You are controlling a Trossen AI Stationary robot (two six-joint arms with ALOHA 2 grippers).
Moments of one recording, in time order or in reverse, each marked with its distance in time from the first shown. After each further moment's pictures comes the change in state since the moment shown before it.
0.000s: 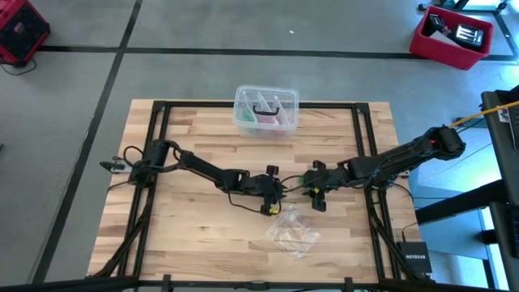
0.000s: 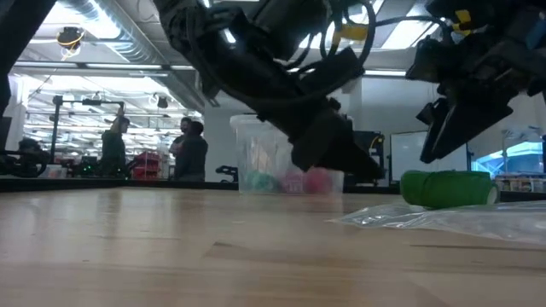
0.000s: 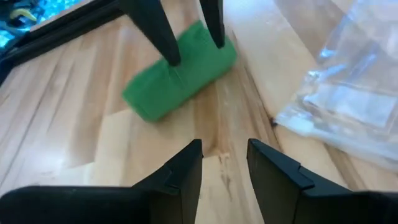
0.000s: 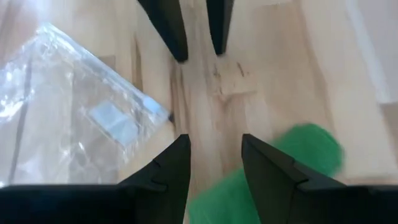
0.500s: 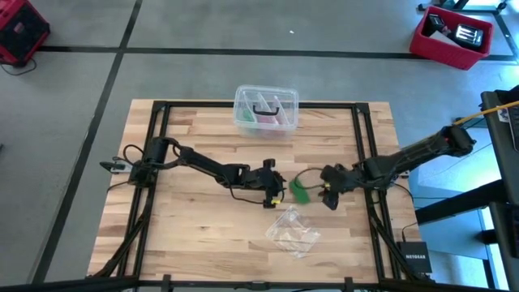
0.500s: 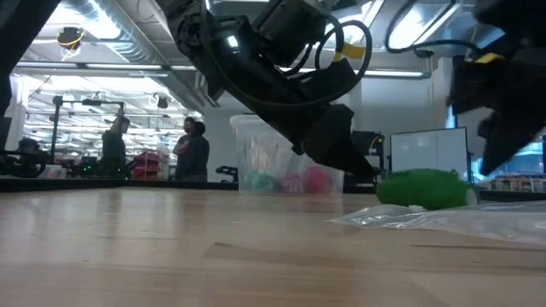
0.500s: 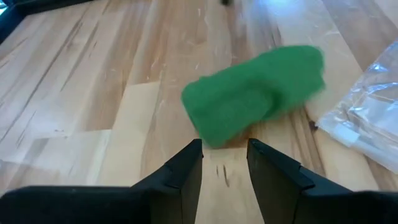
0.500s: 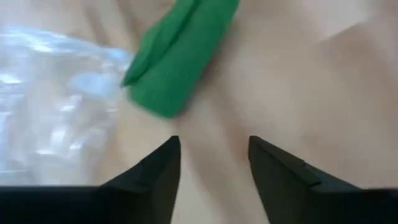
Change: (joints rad) left arm 0.042 -0.010 0.000 -0.029 -0.002 -0.184; right arm 0.079 -0.257 -0.126 -0.221 0.027 0.447
